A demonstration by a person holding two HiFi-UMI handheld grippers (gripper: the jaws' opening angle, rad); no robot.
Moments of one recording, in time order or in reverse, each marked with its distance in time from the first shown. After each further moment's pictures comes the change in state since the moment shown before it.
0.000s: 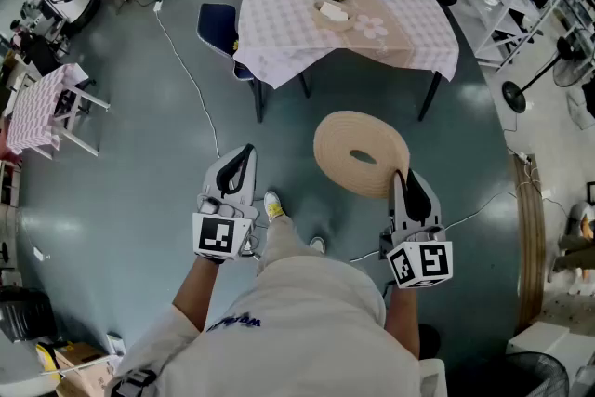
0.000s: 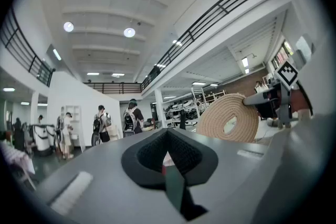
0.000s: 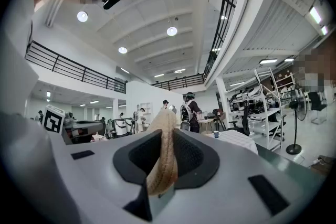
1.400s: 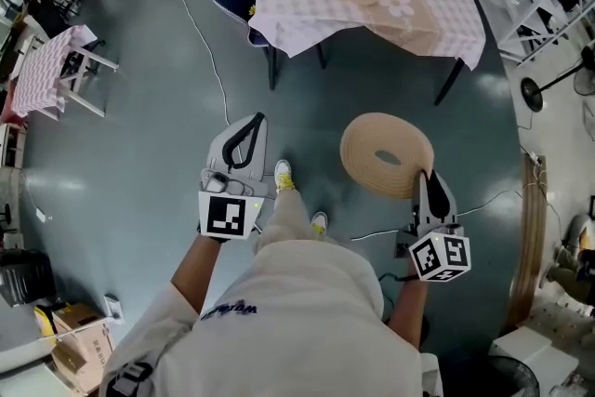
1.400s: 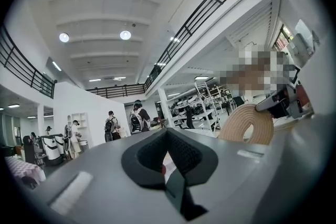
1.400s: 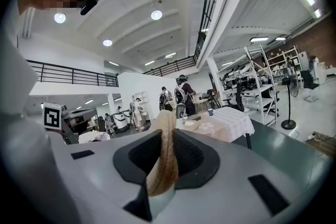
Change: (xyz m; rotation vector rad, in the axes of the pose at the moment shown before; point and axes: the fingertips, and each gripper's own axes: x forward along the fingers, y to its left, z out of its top) left arm 0.019 0.015 0.008 0.080 0.022 0.075; right arm 0.005 -0.049 -0.056 0.148 0.176 -0.027
